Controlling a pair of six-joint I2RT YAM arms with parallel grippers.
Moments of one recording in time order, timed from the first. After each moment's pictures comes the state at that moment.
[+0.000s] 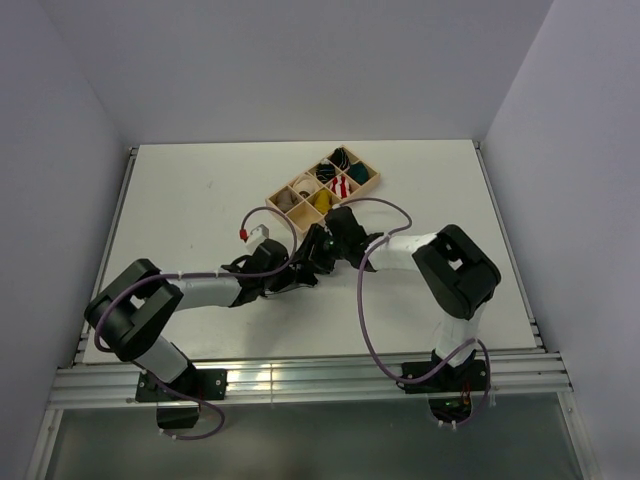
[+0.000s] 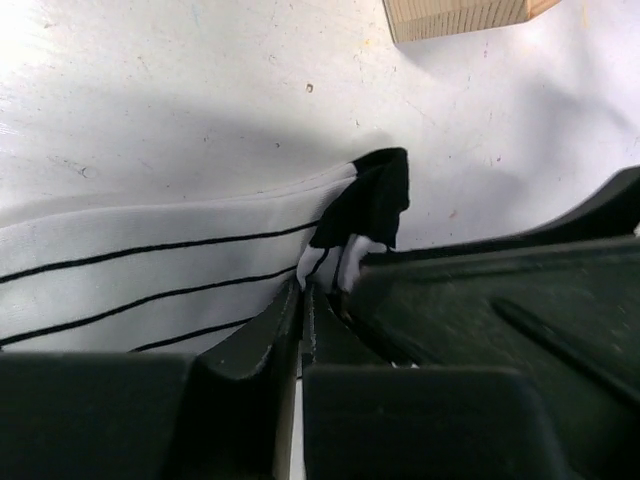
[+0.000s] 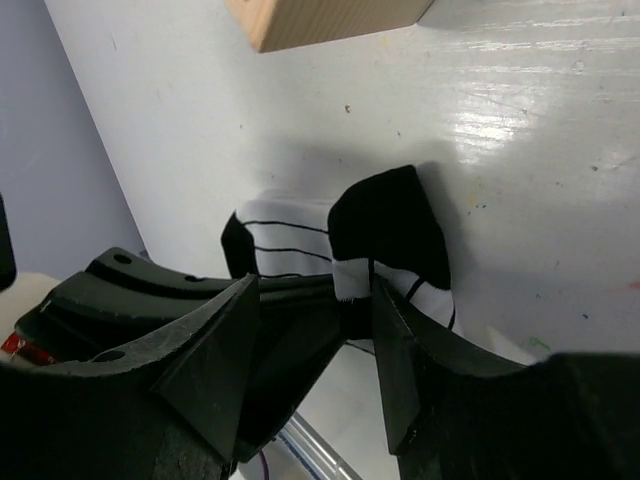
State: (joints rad) left arm -0.76 1.57 0.63 0.16 -0.21 -1.13; right arm 0.67 1.83 0.92 0.17 -0.34 1.09
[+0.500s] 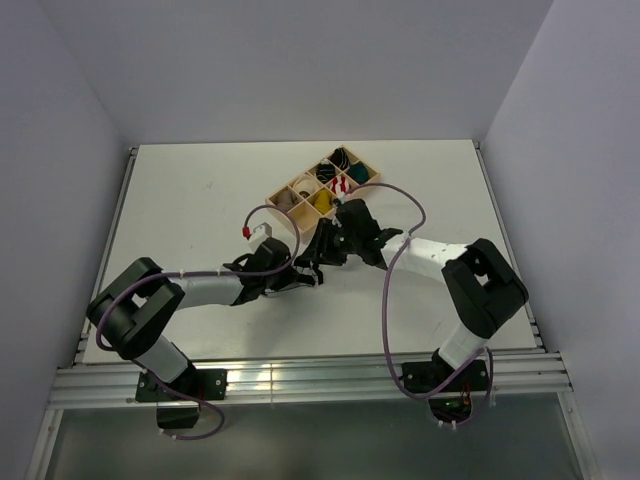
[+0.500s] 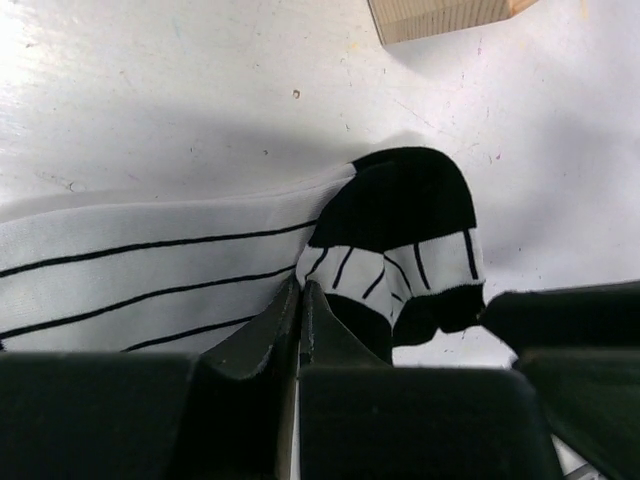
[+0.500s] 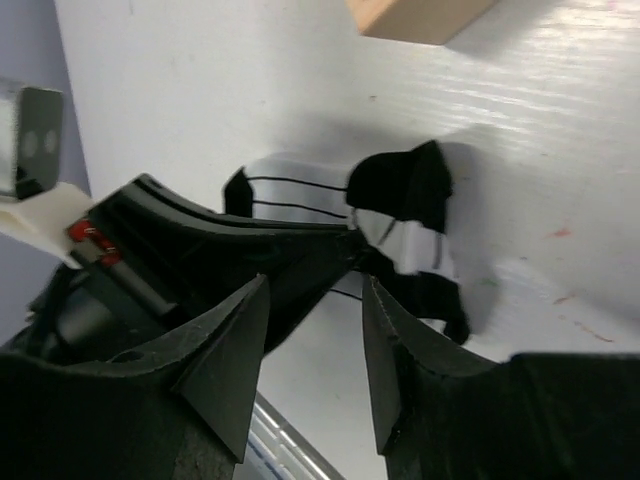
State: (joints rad) left arm -0.77 1.59 0.65 0.15 -0.21 -1.10; right arm 0.63 1.64 0.91 0.03 -0.32 0.84
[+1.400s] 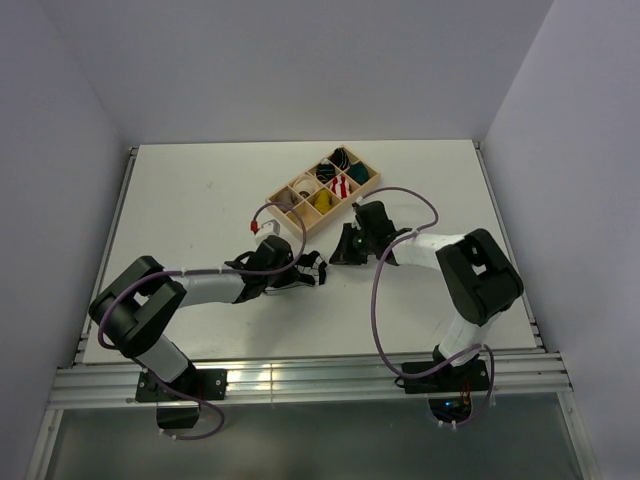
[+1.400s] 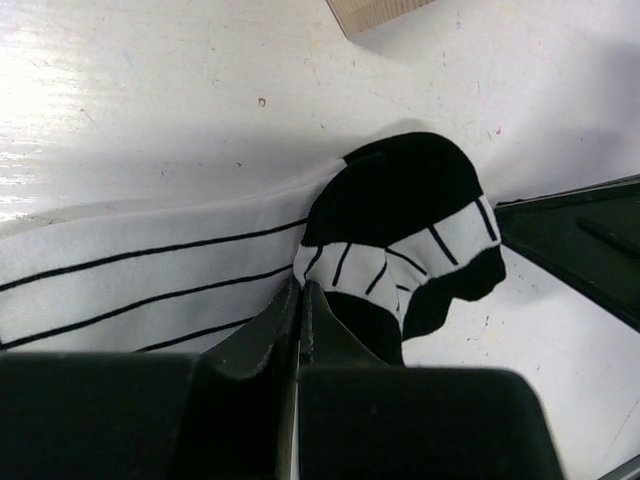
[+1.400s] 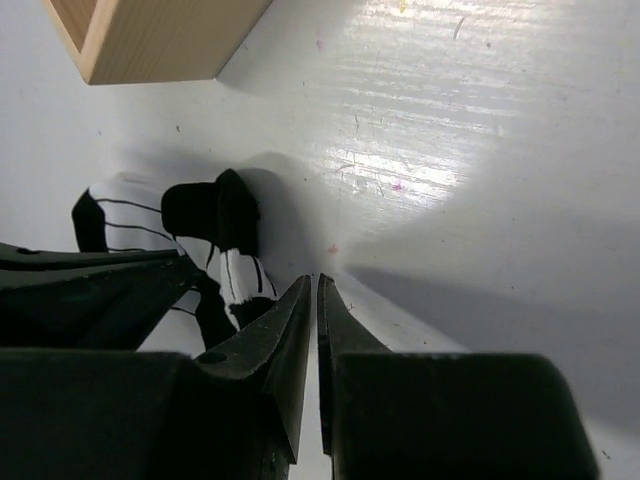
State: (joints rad) left arm -0.77 1.60 0.68 0.15 -0.19 -0.95; right arm 0.47 1.71 0.84 0.03 -0.32 0.68
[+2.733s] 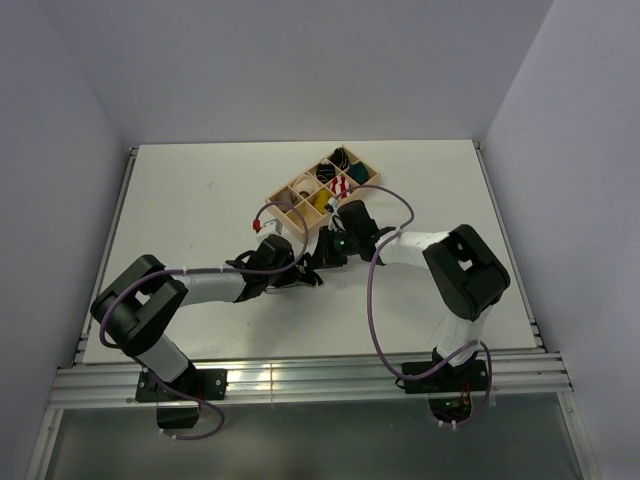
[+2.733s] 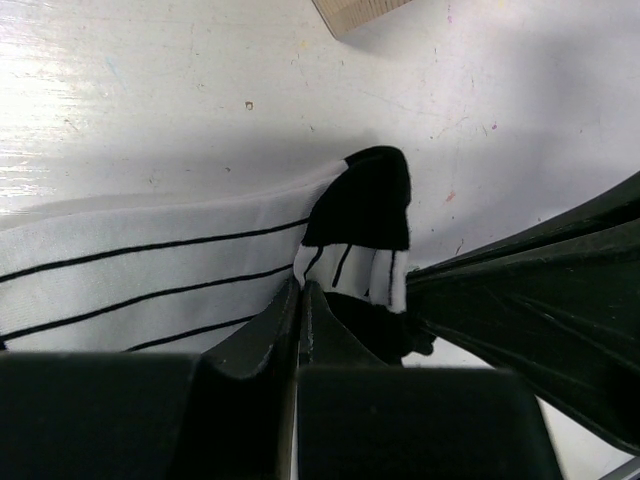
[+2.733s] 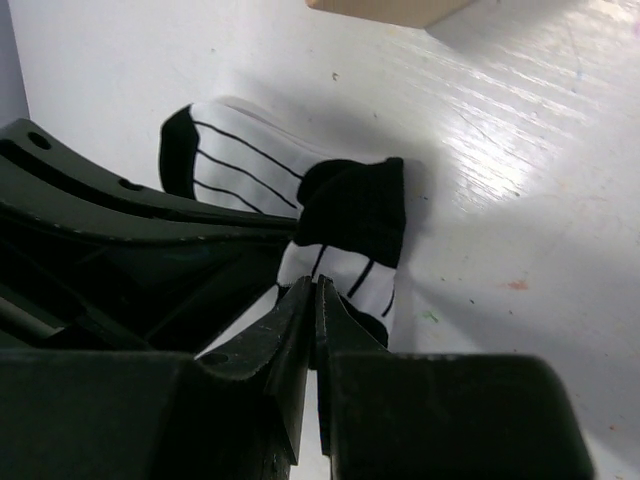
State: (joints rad) left arm -0.77 1.61 0.69 0.16 -0.18 -0.91; right arm 0.58 1.78 0.91 0.07 -0.49 0.62
